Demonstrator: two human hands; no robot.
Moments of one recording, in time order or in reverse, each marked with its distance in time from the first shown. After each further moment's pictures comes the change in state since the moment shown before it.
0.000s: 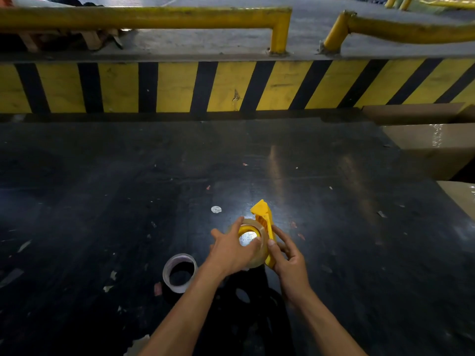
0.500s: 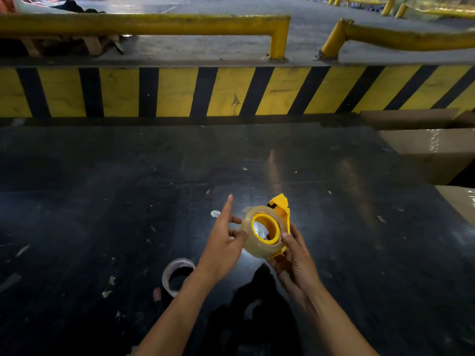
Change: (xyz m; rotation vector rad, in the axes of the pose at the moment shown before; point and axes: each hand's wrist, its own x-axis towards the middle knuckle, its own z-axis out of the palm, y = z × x) left_hand -0.005 -0.004 -0.018 -0.410 0.137 0.427; right_hand 0.008 -0.037 0.000 0.479 -0.022 0.201
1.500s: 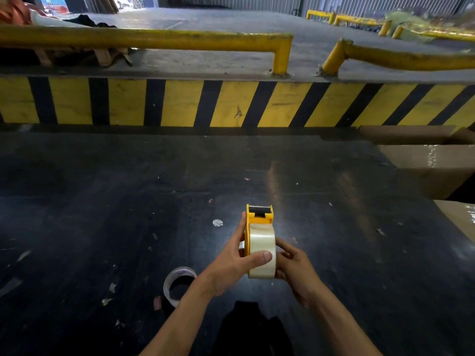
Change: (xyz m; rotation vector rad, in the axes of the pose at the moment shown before) left_hand -0.003 -0.008 0.001 -0.340 -0.358 -0.082; right_hand -0.007 -0.019 0.012 -0.634 -0.121 0.002
